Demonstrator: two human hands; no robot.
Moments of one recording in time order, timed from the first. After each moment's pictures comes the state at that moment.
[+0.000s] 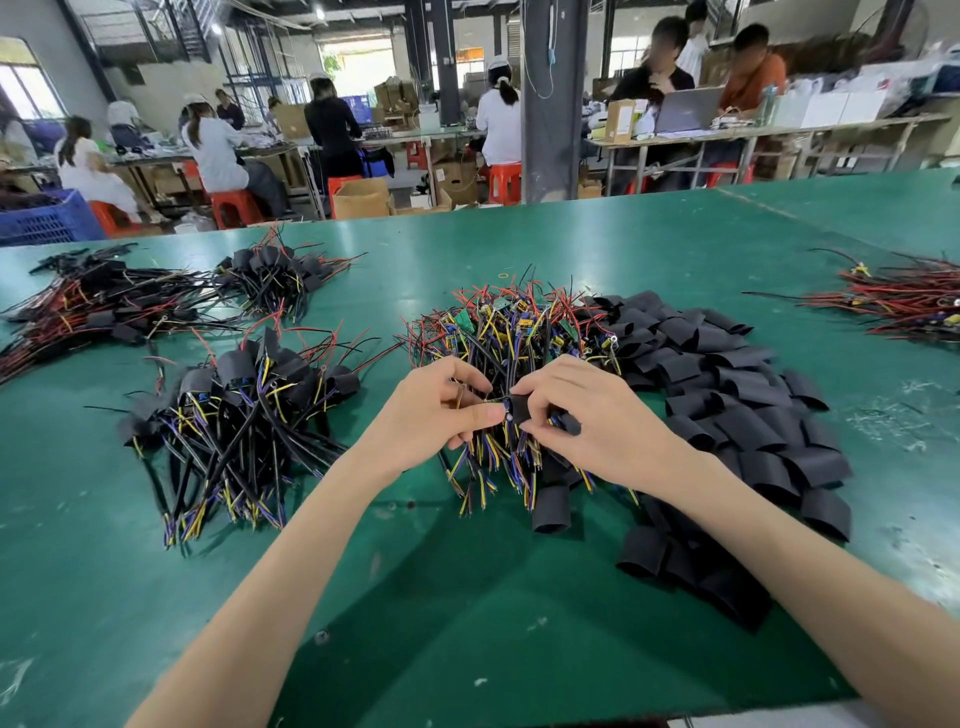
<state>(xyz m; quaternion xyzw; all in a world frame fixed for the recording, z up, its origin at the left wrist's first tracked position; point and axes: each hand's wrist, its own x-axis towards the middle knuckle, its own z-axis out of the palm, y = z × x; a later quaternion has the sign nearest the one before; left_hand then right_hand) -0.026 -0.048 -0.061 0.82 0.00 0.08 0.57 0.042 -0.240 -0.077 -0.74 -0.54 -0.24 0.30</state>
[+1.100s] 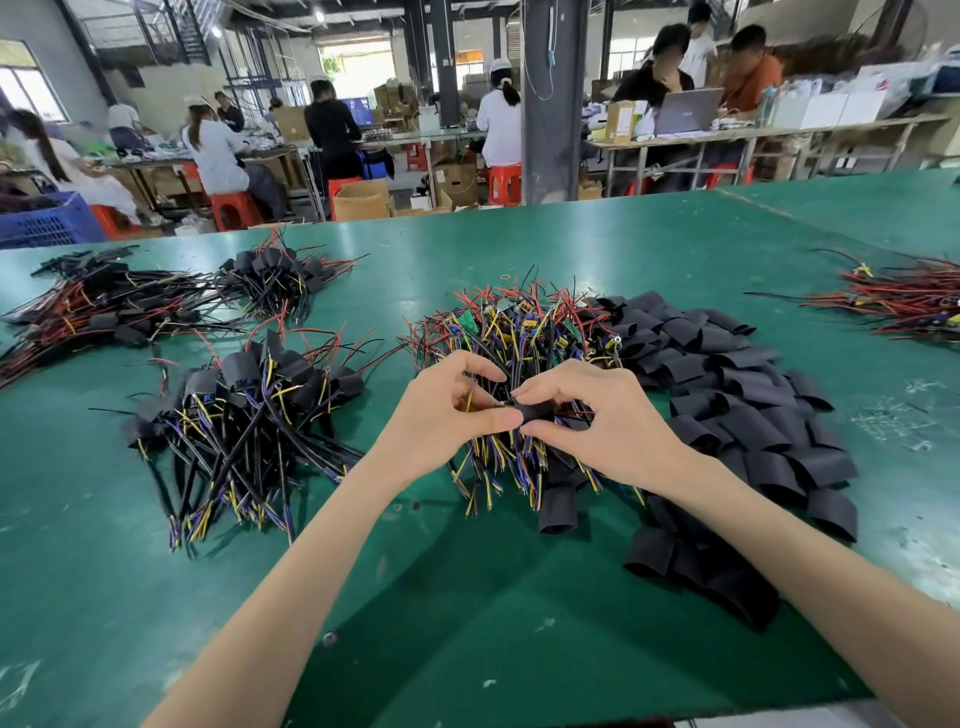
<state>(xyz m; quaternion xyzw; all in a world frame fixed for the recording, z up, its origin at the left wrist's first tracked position) -0.031 -0.054 -0.058 0.83 -0.03 0.11 0.55 0.029 -0.239 -0.070 -0.74 -0.50 -0.18 0.42</state>
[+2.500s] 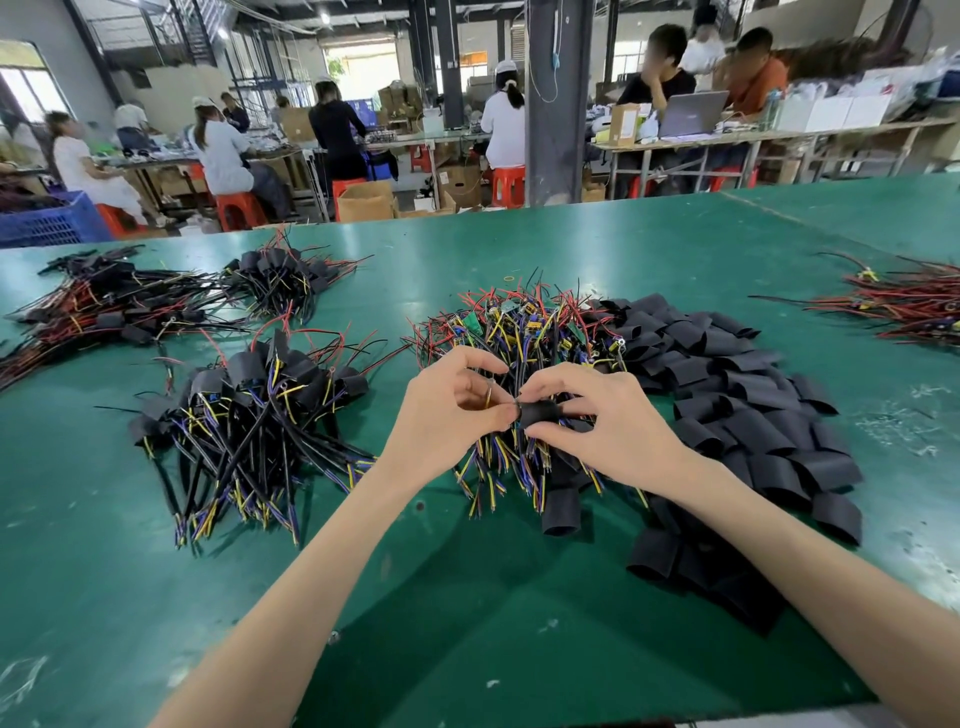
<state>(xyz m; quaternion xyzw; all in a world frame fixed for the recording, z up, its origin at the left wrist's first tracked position) -0.035 -0.064 -0.057 0.81 -0.01 0.18 0.55 0.031 -0.238 -0.073 -0.75 -0.46 -0.09 0.47</state>
